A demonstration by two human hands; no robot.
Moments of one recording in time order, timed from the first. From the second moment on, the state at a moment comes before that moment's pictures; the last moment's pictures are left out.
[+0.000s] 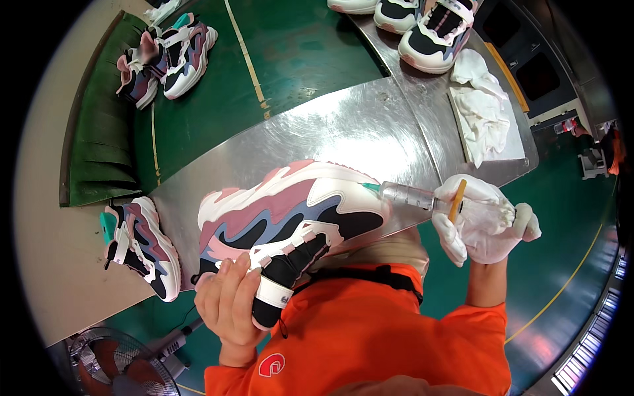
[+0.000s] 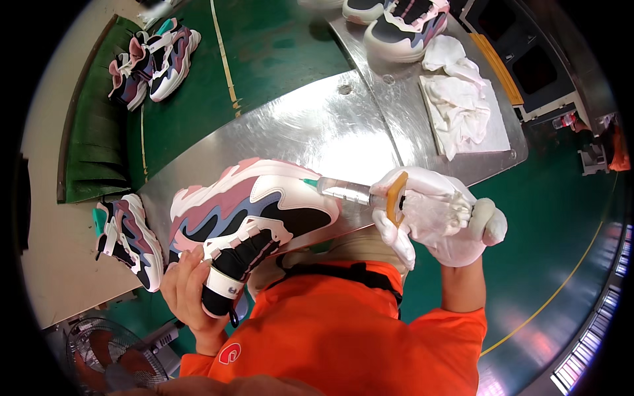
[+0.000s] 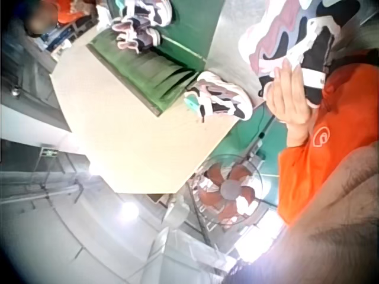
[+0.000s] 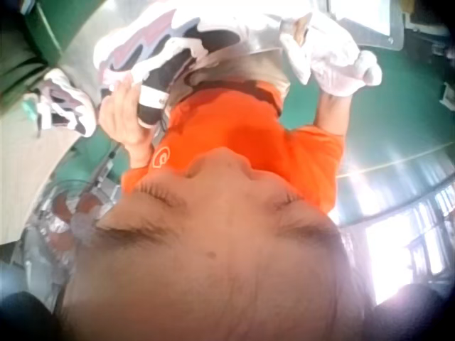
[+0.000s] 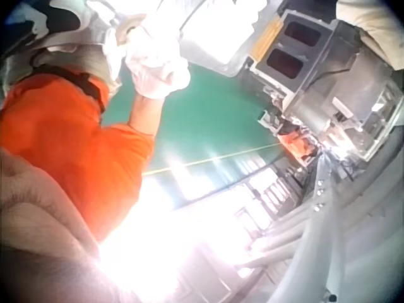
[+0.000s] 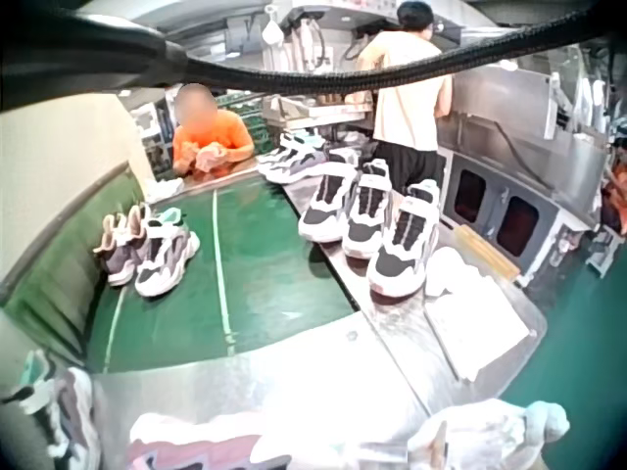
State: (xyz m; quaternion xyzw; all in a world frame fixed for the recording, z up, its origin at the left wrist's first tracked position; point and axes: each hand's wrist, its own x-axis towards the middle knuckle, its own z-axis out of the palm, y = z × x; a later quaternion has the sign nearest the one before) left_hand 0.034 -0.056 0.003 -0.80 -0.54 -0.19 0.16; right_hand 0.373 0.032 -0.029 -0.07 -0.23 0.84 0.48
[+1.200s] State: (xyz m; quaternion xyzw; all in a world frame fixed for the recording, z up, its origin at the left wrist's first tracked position) left_hand 0.049 -0.064 -0.012 -0.79 -0.53 -0.24 0.21; right_hand 0.348 -0.049 -0.016 -0.21 -0.25 0.71 0.62
